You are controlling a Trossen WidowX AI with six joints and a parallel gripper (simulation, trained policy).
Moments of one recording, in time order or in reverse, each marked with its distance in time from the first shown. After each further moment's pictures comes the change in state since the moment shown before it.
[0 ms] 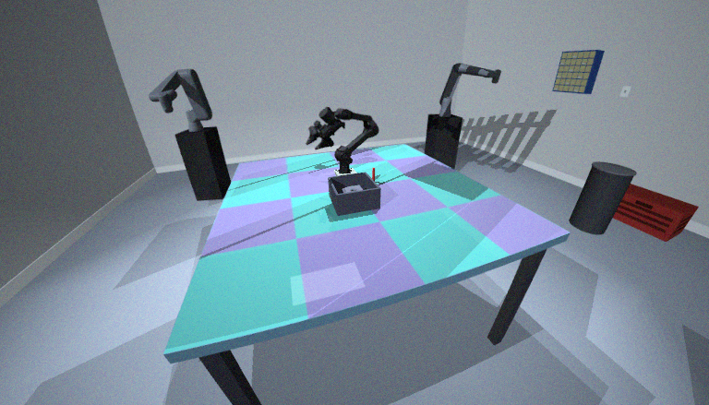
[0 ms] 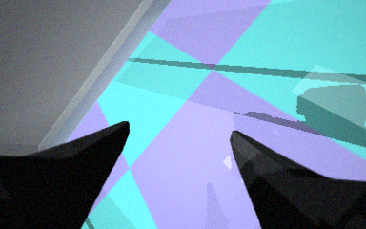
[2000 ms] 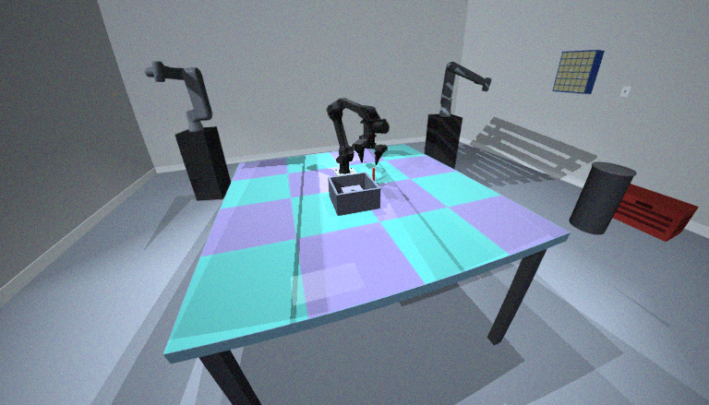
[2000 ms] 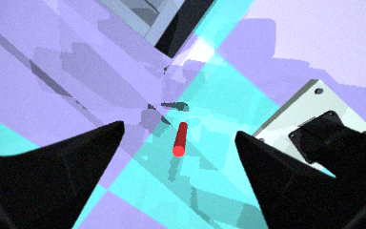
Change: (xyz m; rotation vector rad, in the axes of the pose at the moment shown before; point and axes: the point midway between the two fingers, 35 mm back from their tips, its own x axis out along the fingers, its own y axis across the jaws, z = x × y) arm -0.185 -0.065 -0.242 -1.410 0.950 0.187
